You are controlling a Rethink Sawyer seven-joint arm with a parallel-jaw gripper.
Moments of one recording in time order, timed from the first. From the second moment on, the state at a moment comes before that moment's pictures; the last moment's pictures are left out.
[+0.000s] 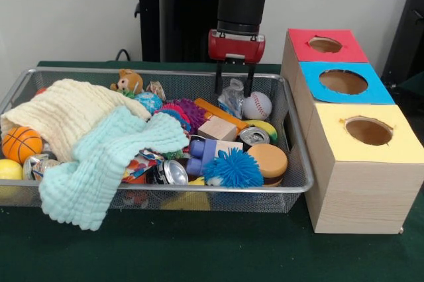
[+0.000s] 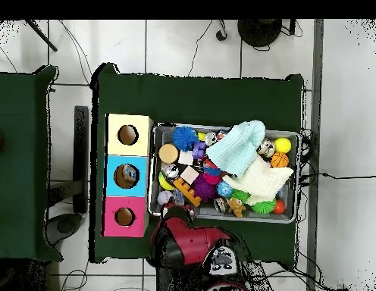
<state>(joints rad) -0.10 -0.53 -0.15 2.03 -0.33 -0.26 1.96</state>
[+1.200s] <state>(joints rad) -0.06 -0.50 -0.18 2.01 -0.31 -0.35 1.96</state>
